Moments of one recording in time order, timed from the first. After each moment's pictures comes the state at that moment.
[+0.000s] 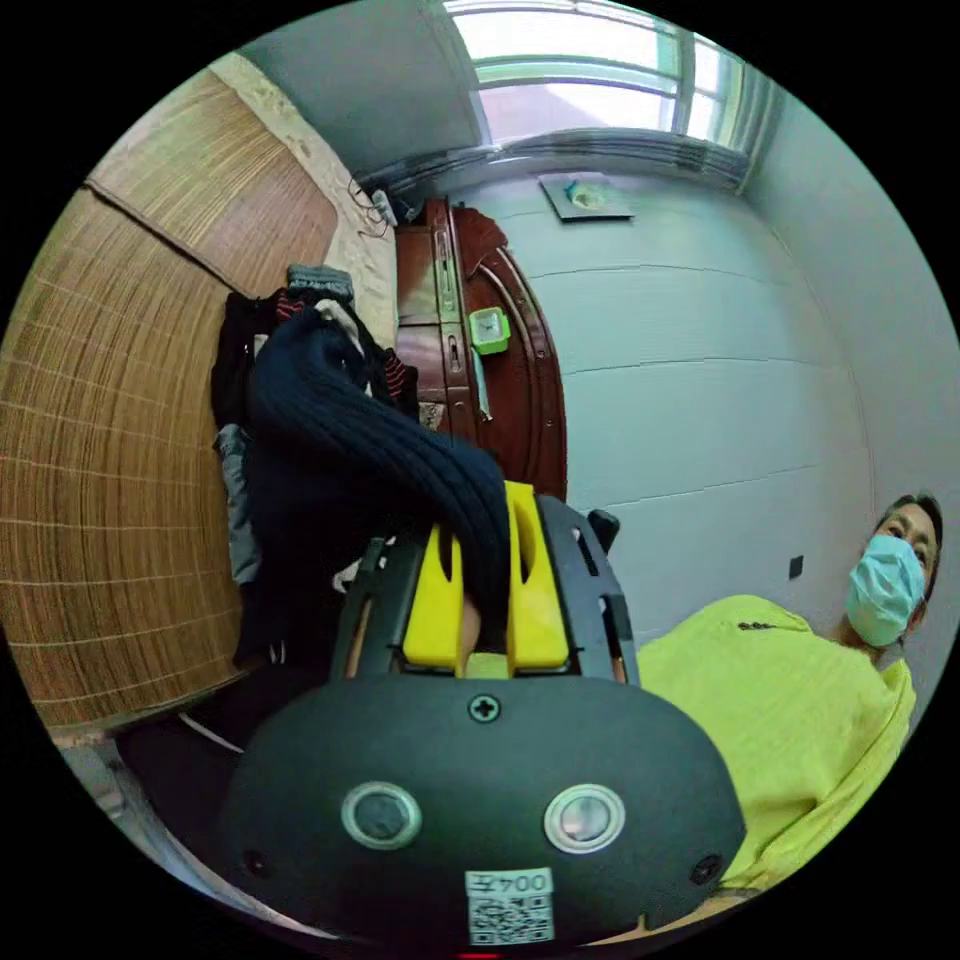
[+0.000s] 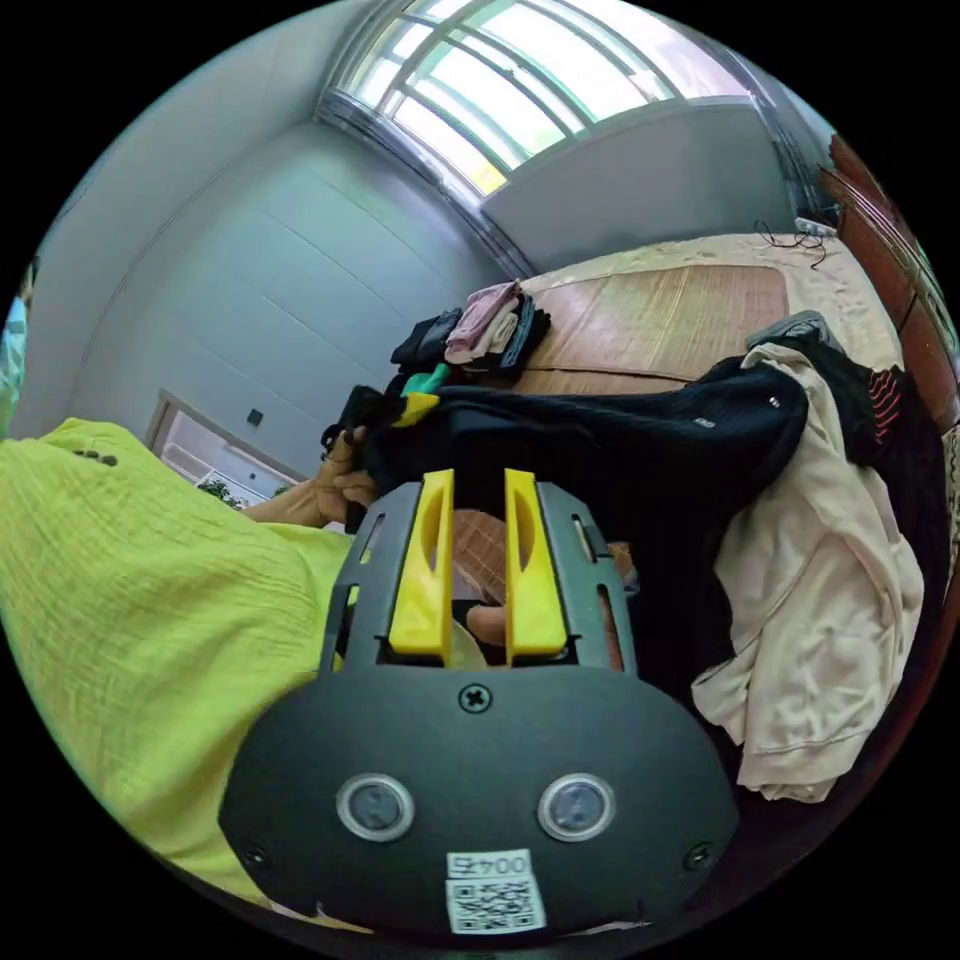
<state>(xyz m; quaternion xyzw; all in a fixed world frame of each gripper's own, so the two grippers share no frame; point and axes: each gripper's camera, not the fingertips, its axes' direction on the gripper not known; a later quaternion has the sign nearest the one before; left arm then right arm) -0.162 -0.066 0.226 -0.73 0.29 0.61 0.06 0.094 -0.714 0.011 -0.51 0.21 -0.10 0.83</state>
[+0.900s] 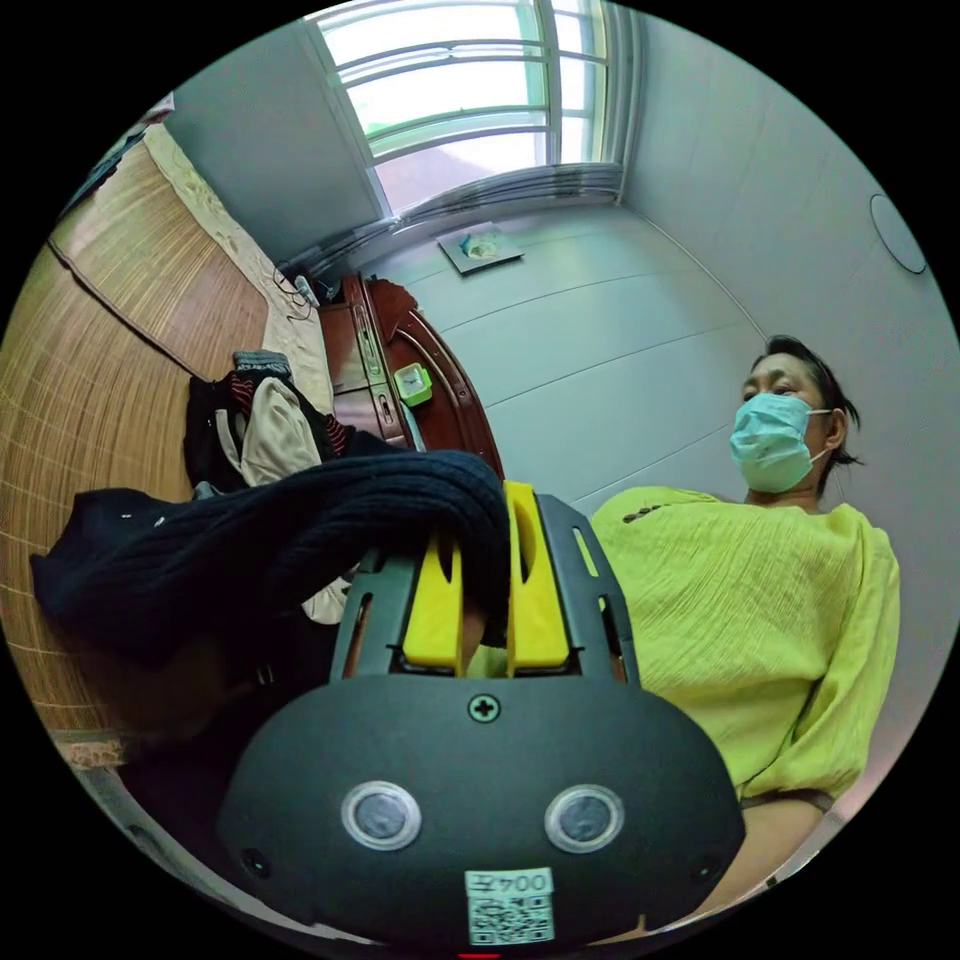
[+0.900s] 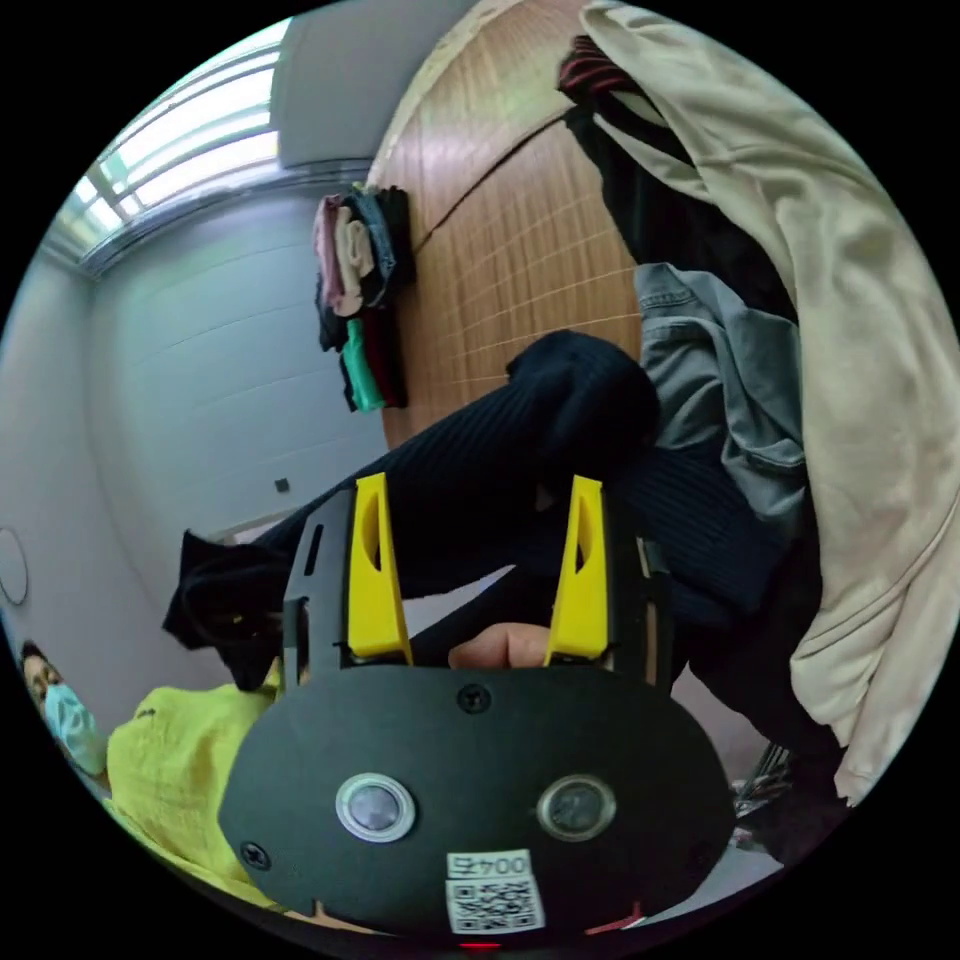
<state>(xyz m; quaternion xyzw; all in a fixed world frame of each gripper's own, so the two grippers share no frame) -0.253 -0.251 0.276 -0.72 0.40 0.57 0.04 0.432 -0.749 0.114 -0.57 0.26 0.26 0.73</state>
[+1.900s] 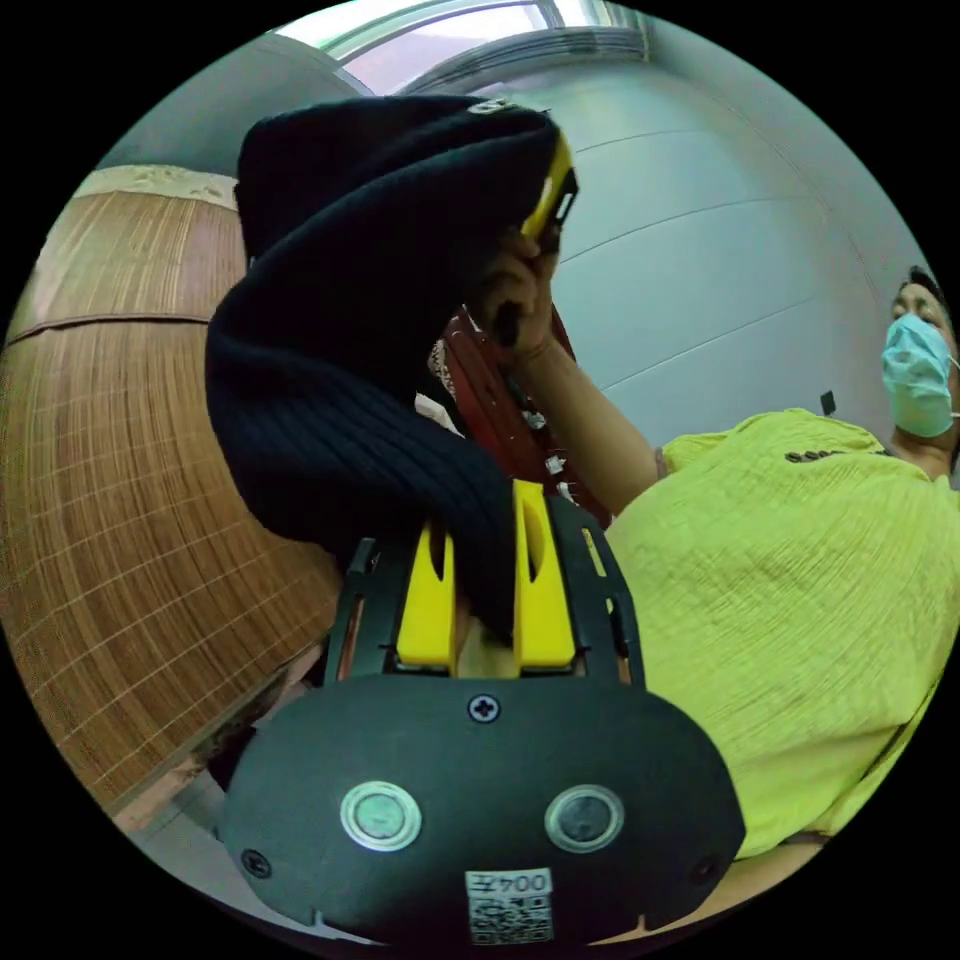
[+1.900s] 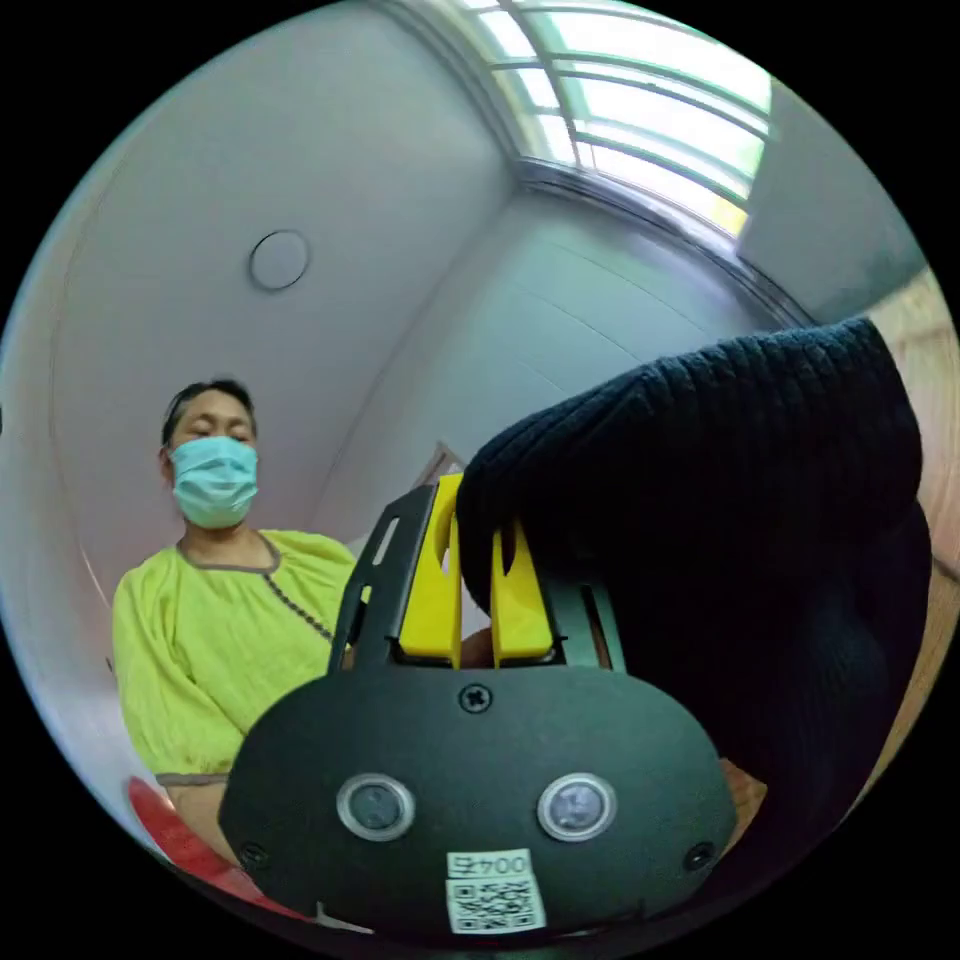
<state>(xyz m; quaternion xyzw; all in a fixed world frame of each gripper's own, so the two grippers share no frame) -0.369 -0.231 0.261 -0.61 0.31 0.72 -0.12 0.264 -0.943 0.189 -0.44 -0.28 0.01 0.85</state>
